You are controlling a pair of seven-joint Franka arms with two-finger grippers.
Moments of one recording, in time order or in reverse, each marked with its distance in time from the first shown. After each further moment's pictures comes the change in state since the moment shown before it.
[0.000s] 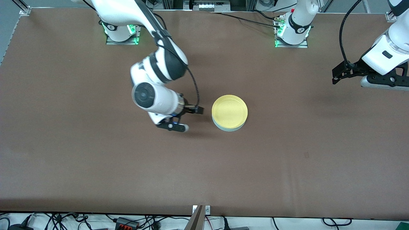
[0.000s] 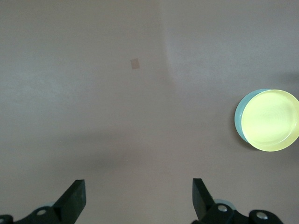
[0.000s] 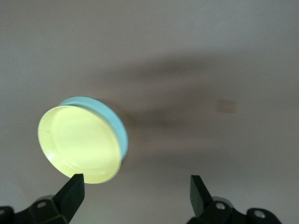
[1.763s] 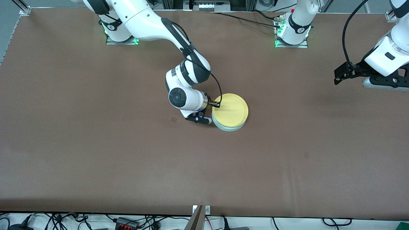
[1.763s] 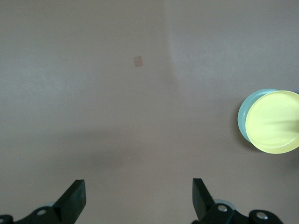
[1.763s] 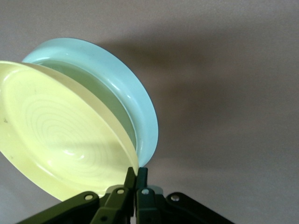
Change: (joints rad) left arm 0.014 0.000 0.000 -0.008 0.000 0.000 0.001; right arm 0.045 0.204 0.217 -0.109 0.169 0.377 0.040
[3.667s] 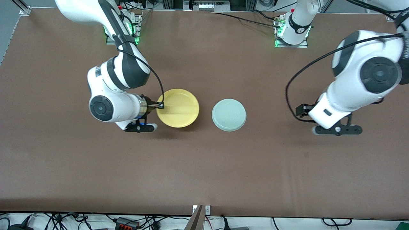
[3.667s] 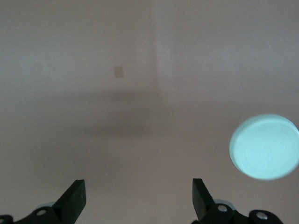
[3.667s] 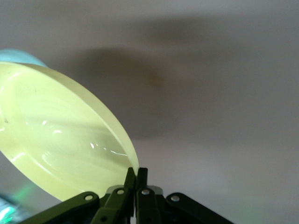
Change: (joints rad) left arm 0.079 0.428 -0.261 0.418 0.094 -0.143 -0.229; right arm -0.282 -0.247 -0.033 -0.008 -0.193 -0.523 -0.254
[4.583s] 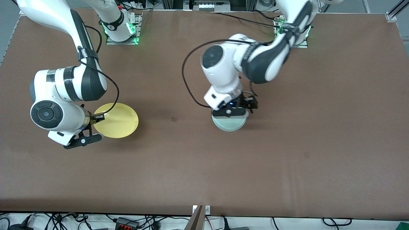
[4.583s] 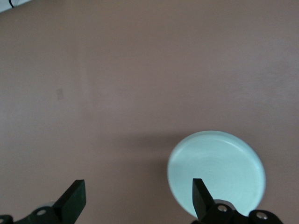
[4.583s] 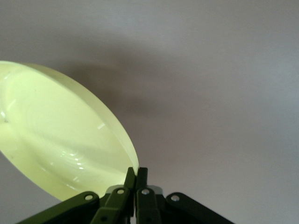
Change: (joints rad) left arm -0.452 0.204 0.000 -0.001 0.335 0.163 -0.475; right arm -0.229 -0.071 -0.009 -0.012 -0.547 0.007 -0.429
